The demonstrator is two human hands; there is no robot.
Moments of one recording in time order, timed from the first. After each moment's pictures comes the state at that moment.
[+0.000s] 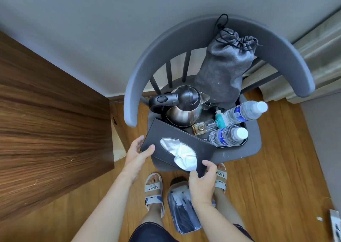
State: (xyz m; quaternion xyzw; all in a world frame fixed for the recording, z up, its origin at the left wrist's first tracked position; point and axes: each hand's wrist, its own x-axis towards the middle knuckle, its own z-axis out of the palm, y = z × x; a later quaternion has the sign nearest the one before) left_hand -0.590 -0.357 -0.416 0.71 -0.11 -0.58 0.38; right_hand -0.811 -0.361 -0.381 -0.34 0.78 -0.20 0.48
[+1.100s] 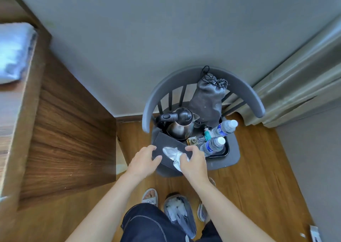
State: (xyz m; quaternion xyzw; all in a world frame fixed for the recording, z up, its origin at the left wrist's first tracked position) left_hand -0.599 -0.364 -0.260 0.78 -0.46 -0.42 0.06; right_hand -0.781 -0.408 -0.245 -0.56 0.70 -0.10 0.44
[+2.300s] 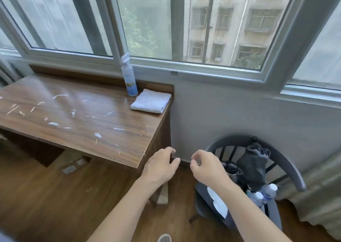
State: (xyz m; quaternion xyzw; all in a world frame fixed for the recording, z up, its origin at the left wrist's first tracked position) left_hand -0.576 -0.195 0.051 0.88 -0.39 -0.19 0.21; right_hand -0.706 -0.310 0.036 -0.86 0.40 -0.09 0.32
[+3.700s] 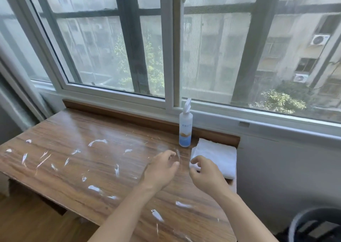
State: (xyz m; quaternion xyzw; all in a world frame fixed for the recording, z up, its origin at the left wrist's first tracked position) left_hand -0.173 -0.167 0.099 0.87 -0.37 -0.14 0.29; right_hand -0.308 -0.283 0.103 -0.86 0.35 -0.10 0.37
